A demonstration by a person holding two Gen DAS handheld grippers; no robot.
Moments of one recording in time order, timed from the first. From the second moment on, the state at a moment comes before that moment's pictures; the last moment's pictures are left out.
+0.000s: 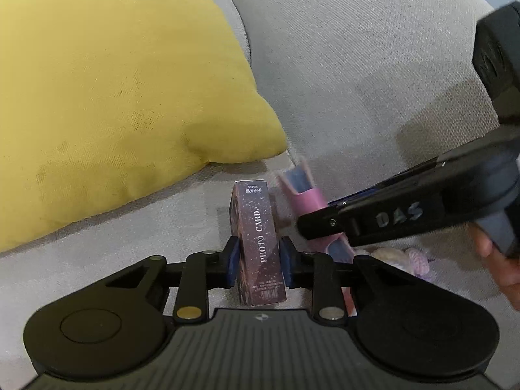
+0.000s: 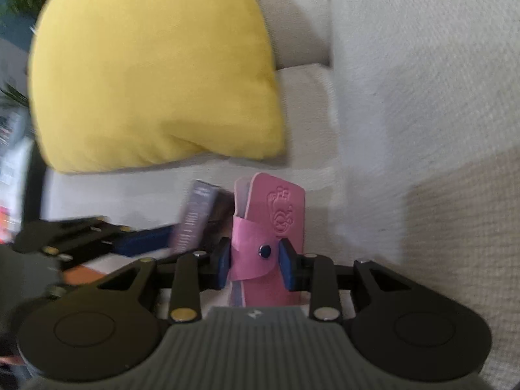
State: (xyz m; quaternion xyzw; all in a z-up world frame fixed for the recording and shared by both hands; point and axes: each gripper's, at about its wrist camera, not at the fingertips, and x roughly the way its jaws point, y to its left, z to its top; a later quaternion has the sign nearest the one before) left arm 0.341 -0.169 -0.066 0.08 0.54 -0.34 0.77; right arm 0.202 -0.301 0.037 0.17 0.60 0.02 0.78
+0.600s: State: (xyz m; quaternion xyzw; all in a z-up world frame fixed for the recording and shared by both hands) left arm 0.332 -0.146 -0.063 0.06 0.52 -0.32 0.79; right arm 0.213 -0.318 0.001 0.34 0.57 0.08 0.74
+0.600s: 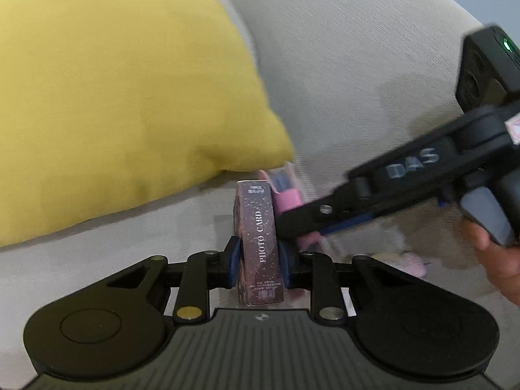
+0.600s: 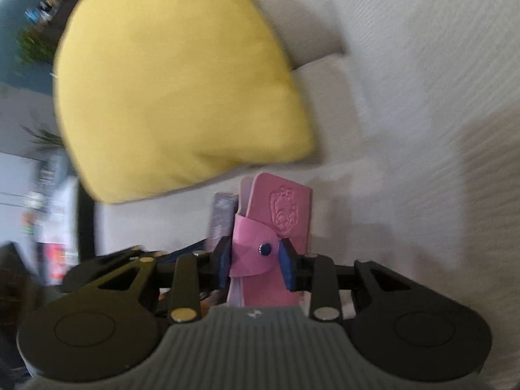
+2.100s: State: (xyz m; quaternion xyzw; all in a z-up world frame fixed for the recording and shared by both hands) left arm 0.225 0.041 0.100 -0.06 0.40 -0.28 0.87; right arm 0.134 -0.169 0.164 0.17 0.45 0.19 0.85
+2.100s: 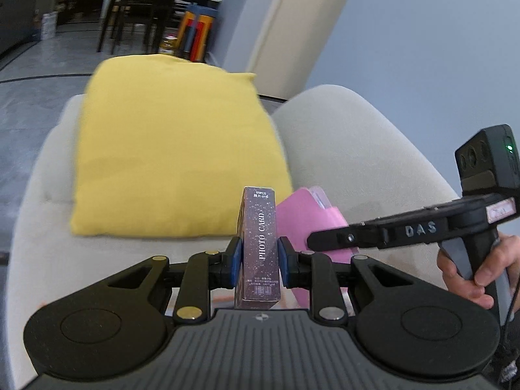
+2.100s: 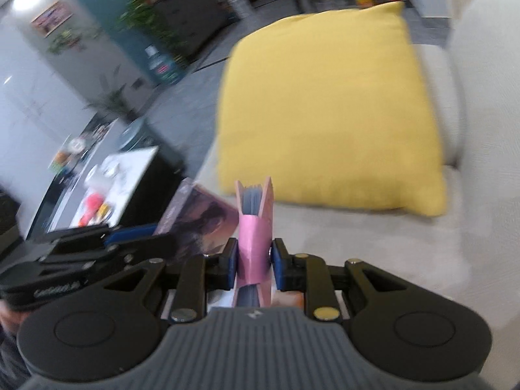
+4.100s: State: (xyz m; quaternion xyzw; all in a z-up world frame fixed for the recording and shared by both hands) left arm 0.164 0.147 -0.038 0.04 0.51 -0.22 0.83; right arm 0.137 0.020 0.010 0.13 0.56 0.15 0.81
